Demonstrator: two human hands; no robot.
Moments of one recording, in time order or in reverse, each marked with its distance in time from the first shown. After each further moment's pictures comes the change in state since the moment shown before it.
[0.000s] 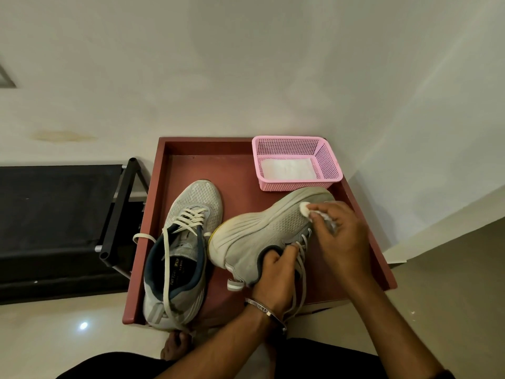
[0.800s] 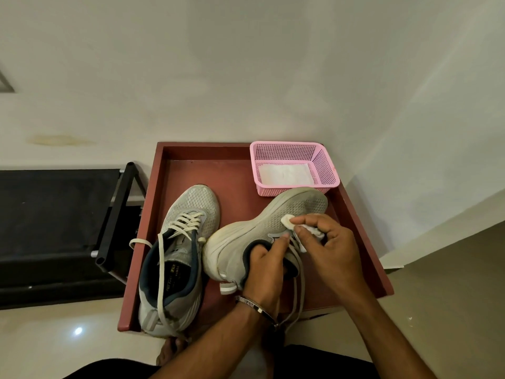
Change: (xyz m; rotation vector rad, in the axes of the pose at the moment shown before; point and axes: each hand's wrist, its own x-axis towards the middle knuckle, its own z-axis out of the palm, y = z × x) left_hand 0.009 0.015 -0.002 -0.222 -0.014 0.044; right_hand -0.007 -0.009 0.002 0.306 -0.139 0.035
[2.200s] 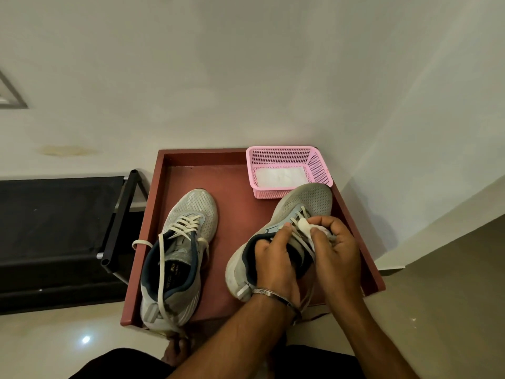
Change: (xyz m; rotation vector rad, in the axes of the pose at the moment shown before) left_hand -0.017 0.013 0.043 -0.357 0.142 -0.091; right_hand -0.023 -0.014 -0.005 0.069 0.246 0.187
